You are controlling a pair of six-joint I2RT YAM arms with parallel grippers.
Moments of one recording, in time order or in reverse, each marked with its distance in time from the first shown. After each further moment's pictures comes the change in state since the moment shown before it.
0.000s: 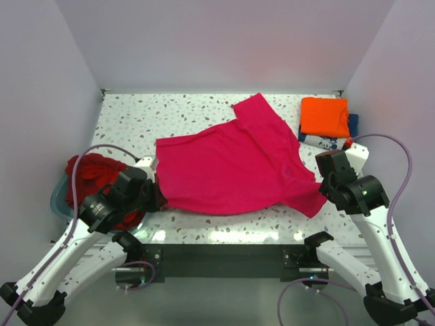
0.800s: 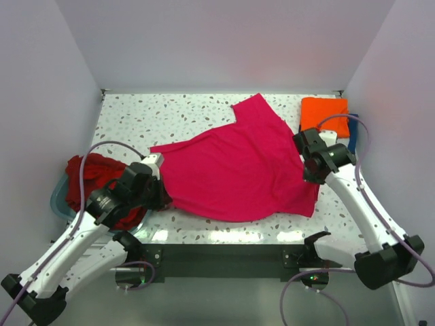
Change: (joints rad) left arm 0.000 0.037 0.012 0.007 0.064 -0.018; right arm 0.000 0.274 0.018 0.070 -0.065 -0.106
